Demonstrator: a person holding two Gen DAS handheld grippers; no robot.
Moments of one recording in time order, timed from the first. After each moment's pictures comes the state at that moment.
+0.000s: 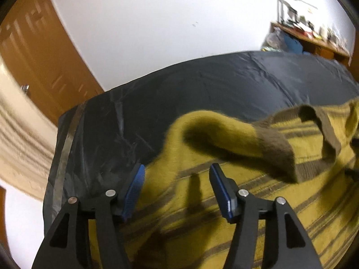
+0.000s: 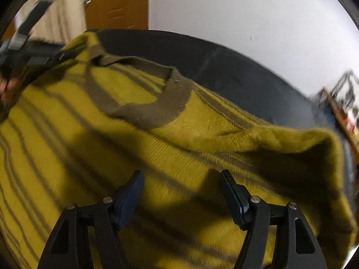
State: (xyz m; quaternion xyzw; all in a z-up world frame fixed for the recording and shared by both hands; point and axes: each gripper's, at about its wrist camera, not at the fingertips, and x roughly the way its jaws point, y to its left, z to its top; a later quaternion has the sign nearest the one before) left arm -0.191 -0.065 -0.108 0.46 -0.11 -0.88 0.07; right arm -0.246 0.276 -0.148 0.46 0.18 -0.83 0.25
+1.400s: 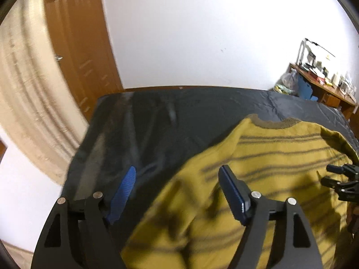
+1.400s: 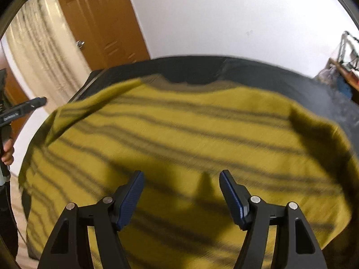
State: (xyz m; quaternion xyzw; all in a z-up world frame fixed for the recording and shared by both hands) left arm -0.070 -0.159 -0.035 0.40 0.02 -0.91 0.12; right arm -0.229 0.254 -0.133 0.46 0.04 -0.84 0.29
